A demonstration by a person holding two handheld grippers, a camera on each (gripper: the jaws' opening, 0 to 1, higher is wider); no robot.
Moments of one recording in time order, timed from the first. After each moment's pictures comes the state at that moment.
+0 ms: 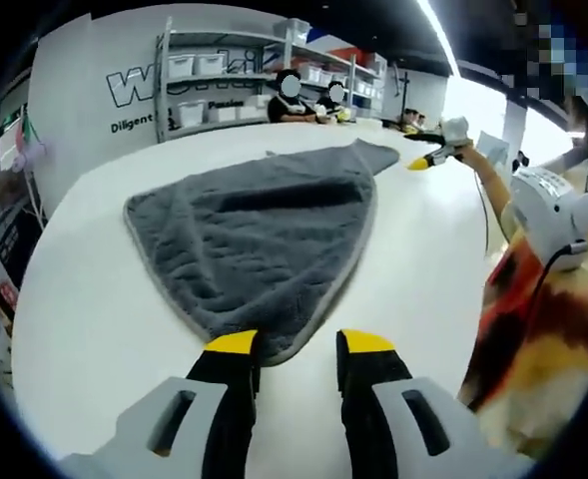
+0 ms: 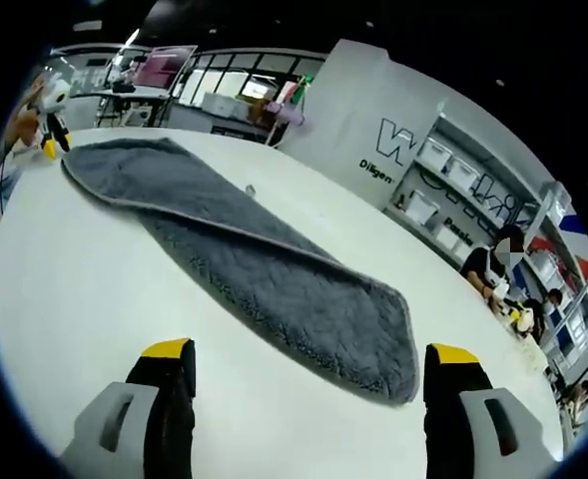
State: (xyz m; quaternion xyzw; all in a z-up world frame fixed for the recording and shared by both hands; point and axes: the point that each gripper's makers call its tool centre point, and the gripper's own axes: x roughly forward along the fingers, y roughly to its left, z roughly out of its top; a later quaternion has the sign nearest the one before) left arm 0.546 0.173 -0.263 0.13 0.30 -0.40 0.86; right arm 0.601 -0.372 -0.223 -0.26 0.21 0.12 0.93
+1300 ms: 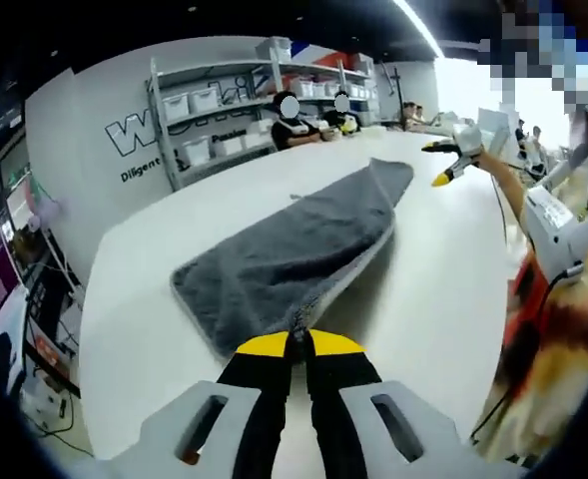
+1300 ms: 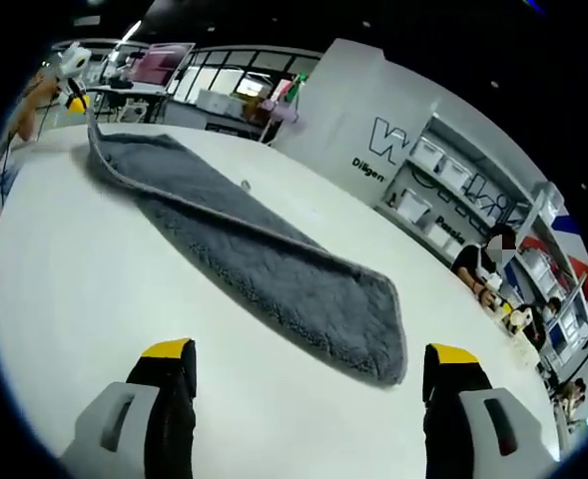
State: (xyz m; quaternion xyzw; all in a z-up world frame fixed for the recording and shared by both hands) left arm 0.600 0.189 -0.173 0.18 0.21 -0.37 0.89; right arm 0.585 -0.385 -0.222 -0.27 0.21 0.11 0.93
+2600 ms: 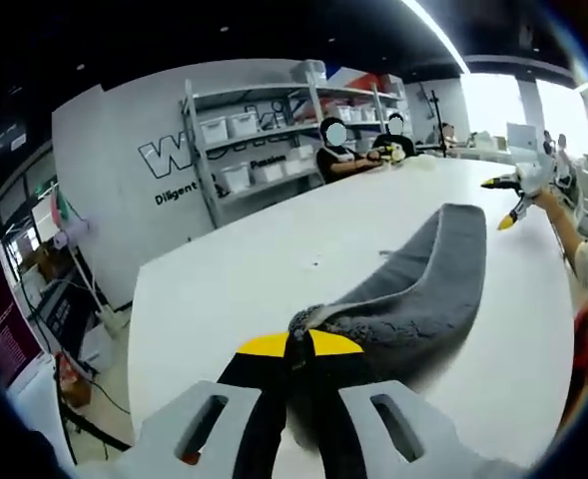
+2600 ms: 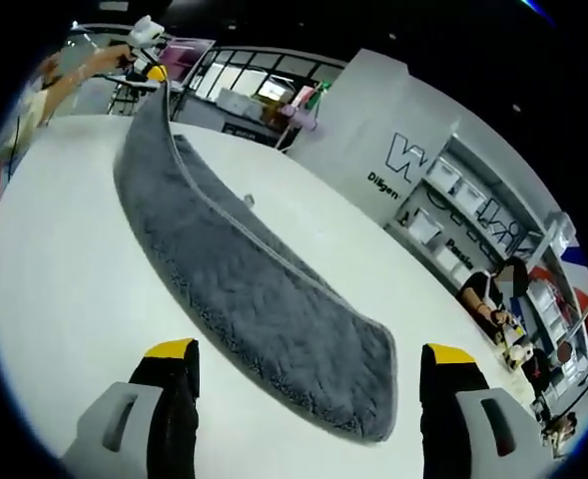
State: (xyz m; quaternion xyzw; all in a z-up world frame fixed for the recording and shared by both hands) left arm 0.773 0.193 -0.114 0.18 0.17 -0.32 0.91; right arm 0.631 -0.367 -0.203 -0.31 0.19 0.14 0.92
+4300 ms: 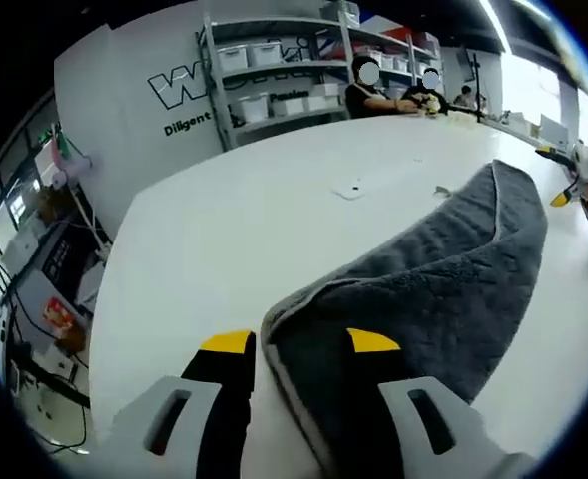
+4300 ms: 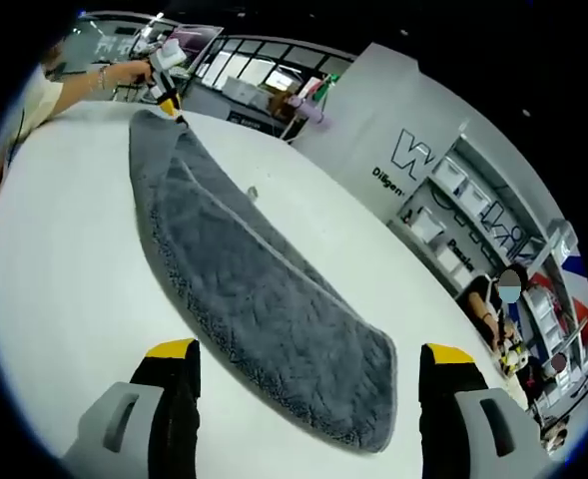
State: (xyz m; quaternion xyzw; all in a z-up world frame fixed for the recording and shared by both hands) left arm 0.832 0.200 -0.221 0.16 0.30 -0.26 0.90; right arm 0.646 -0.355 -0.192 -0.33 0.19 0.14 0.91
